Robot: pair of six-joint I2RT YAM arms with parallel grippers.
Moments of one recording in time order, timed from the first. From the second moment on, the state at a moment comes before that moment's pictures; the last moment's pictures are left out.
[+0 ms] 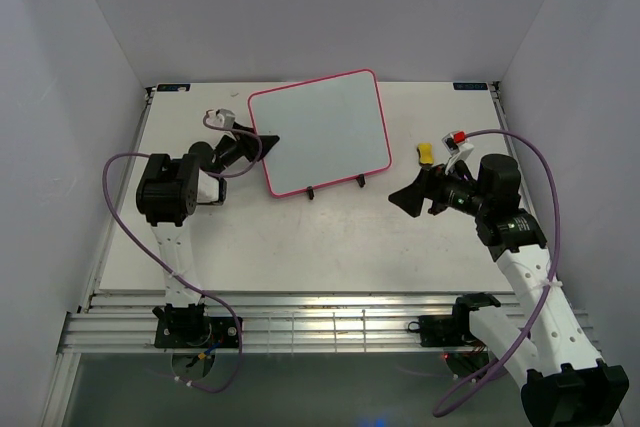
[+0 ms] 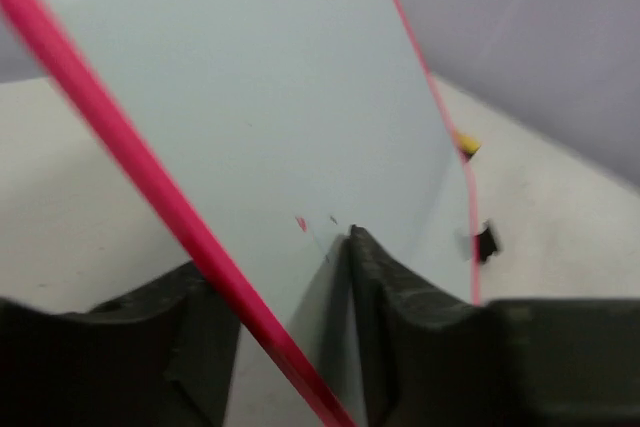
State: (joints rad) left arm -0.04 2.20 0.95 1.53 0.86 -0.55; right arm 0.18 0.81 0.77 -0.37 -0.68 0.25
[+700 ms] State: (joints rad) left arm -0.07 2.21 0.89 1.42 0.95 -0.26; right arm 0.18 0.81 0.75 -0.37 -0.66 0.23
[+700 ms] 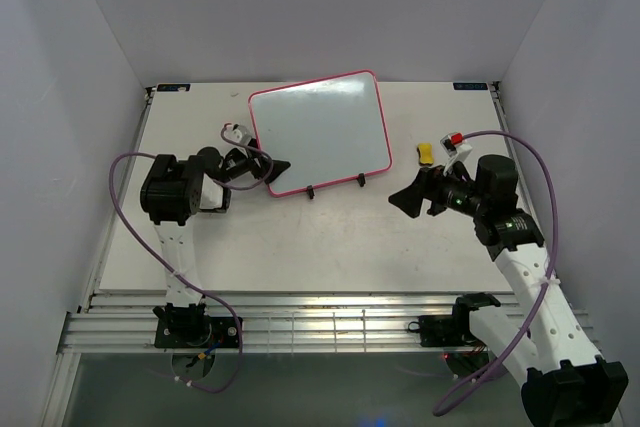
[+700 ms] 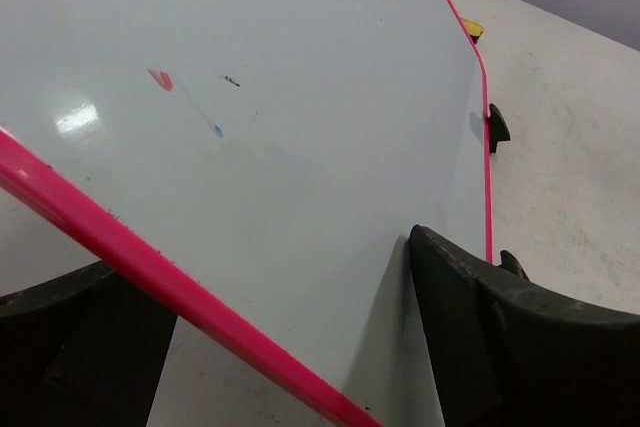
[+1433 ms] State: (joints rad) left arm 0.08 1.44 0.59 1.19 0.39 -0.72; right arm 0.18 1.33 0.90 -0.33 -0.32 0.28
